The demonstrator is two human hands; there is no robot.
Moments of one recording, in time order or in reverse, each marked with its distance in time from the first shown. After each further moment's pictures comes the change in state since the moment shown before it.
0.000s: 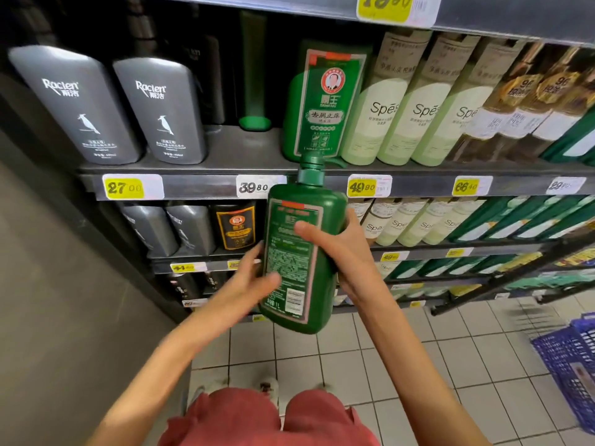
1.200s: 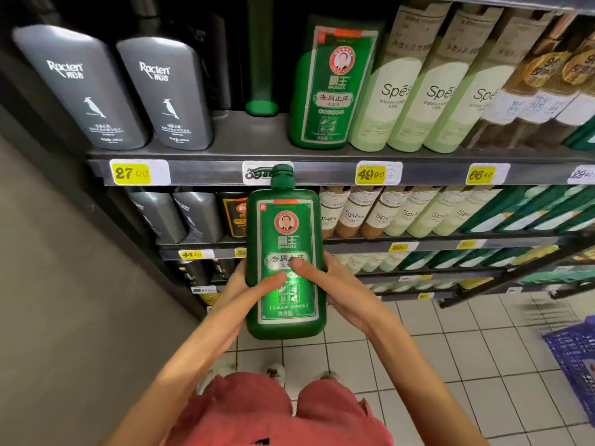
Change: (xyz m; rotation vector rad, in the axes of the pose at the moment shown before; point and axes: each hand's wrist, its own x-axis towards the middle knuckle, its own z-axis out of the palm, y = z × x) left_hand -0.018 -0.020 0.011 -0.369 0.127 -0.016; right_hand -0.027 0.045 -0.010 -0.088 -0.406 0.289
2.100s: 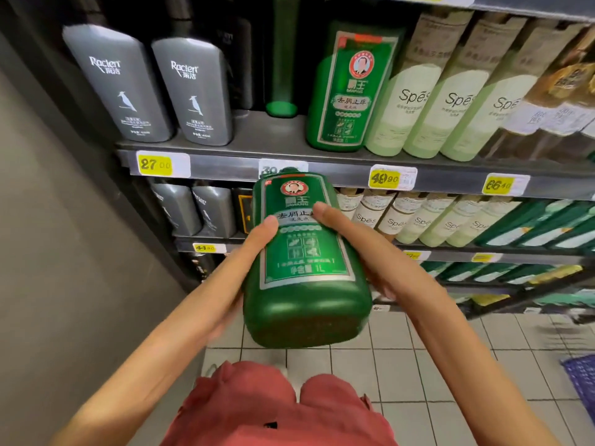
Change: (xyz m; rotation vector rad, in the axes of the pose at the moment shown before) left_hand -0.050 0.073 0.016 0.070 0.086 0.121; right_hand -0.023 -0.074 -0.005 -0.226 -0.127 -0.023
